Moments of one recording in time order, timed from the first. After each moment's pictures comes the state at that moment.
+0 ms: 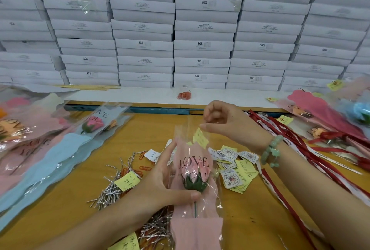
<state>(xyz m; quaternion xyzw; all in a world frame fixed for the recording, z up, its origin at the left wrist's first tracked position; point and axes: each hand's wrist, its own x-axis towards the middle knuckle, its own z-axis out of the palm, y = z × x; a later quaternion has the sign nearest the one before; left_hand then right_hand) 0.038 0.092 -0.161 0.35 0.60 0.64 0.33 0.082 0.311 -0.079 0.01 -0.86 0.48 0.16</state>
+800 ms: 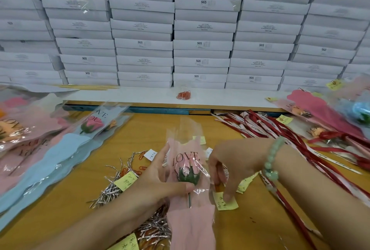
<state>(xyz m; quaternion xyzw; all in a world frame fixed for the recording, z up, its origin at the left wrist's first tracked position) 0.034 0.095 -0.164 0.23 0.56 0.71 0.36 0.105 0.286 -0.068 0.03 -0.96 0.05 -0.26</state>
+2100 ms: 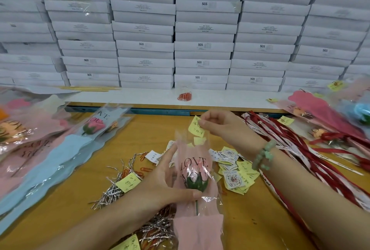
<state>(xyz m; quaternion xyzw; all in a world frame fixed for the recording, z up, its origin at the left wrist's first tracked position) 0.037 0.093 -0.156 0.29 0.62 0.64 0.36 0.076 0.298 -0.087 -0.05 -0.82 0.55 0.14</state>
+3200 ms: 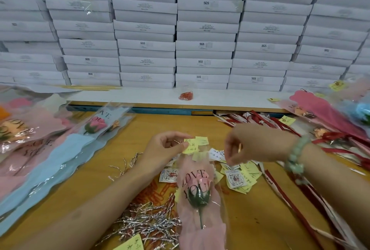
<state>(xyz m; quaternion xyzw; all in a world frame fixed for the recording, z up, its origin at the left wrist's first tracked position) -0.013 0.123 -0.146 0.33 0.69 0.63 0.15 0.118 0.303 -0.056 -0.08 -0.98 0.13 -0.09</state>
